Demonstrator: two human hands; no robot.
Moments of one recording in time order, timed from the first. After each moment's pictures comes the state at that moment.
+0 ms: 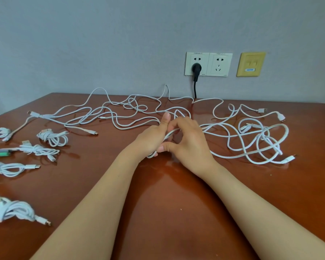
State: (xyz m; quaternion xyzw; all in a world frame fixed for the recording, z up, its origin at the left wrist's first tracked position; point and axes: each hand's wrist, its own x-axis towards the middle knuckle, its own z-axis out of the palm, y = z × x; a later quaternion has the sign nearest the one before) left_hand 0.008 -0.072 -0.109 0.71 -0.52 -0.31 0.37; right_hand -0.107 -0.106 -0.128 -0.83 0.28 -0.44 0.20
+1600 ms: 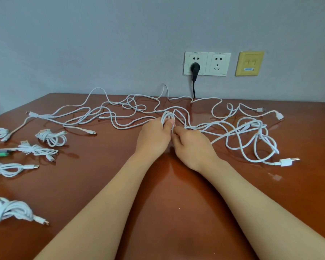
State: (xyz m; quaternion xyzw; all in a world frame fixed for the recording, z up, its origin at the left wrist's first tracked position) left_hand -0.006 -0.081 -0.117 0.70 -0.55 -0.07 0.45; right_hand -0.119 -0.106 -0.121 -0.89 0.37 -0.25 0.07
